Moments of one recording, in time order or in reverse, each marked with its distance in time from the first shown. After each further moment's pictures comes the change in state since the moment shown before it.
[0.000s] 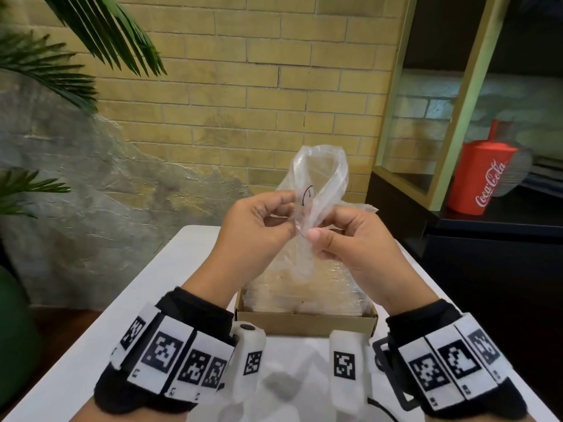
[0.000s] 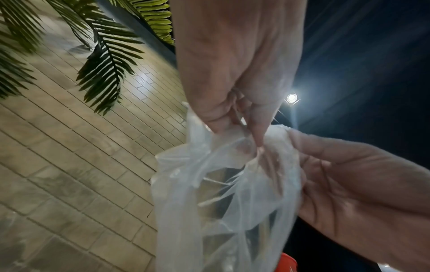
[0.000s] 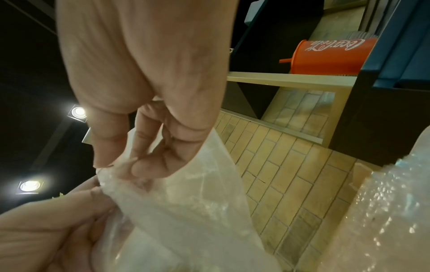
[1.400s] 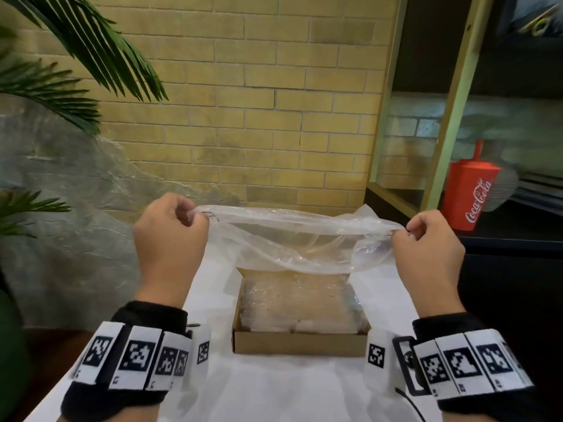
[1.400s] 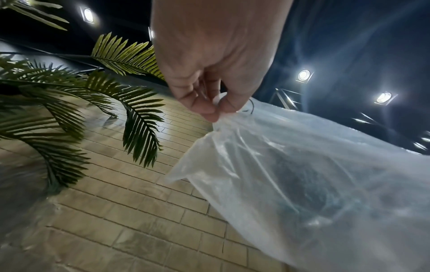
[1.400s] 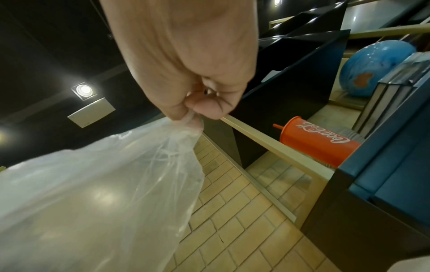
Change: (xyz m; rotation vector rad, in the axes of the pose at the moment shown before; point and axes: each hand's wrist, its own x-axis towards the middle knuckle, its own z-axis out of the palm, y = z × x) left_hand 0.007 0.000 -0.063 0.720 0.694 0.055; right_hand 0.002 0.007 -0.066 -0.700 0.825 0.003
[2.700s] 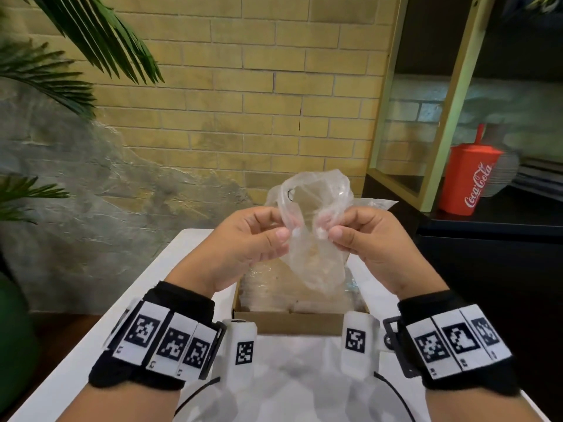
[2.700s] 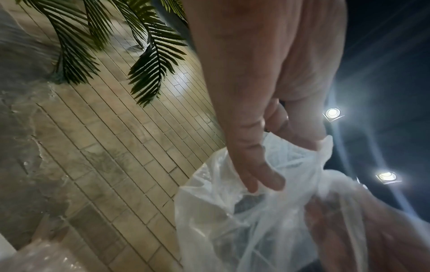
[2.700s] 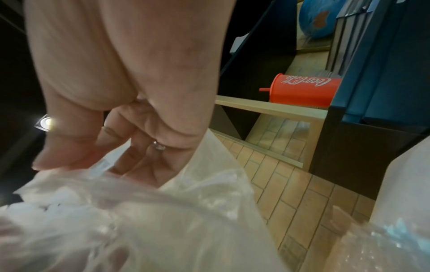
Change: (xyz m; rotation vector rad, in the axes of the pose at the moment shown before) left_hand -0.034 0.023 0.021 -0.956 -1.094 -0.291; right_hand -0.020 -0.019 0.013 0.820 -0.842 -0.018
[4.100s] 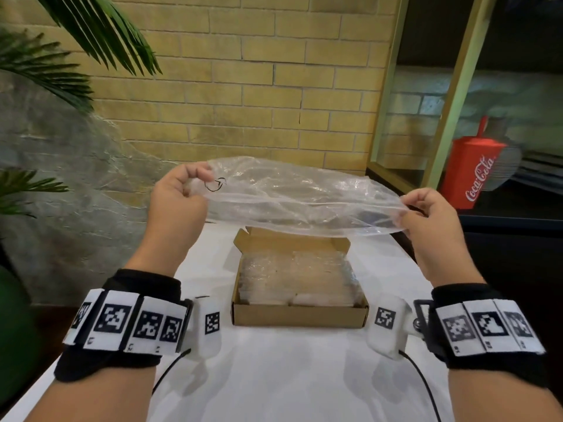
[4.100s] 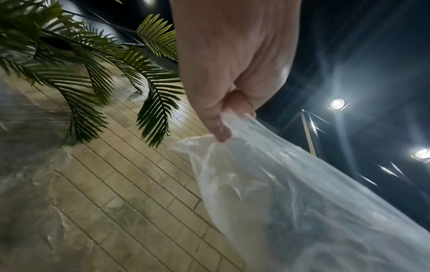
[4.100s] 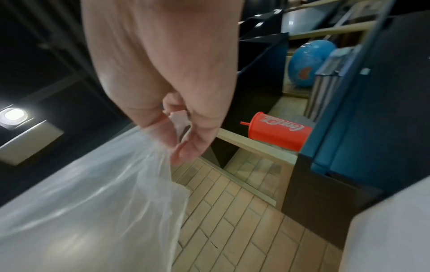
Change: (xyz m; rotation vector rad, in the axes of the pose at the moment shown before) left_hand 0.000 0.014 -0.049 0.347 0.741 0.227; right_hand -0.004 0.005 -0.054 -0.365 0.609 0.113
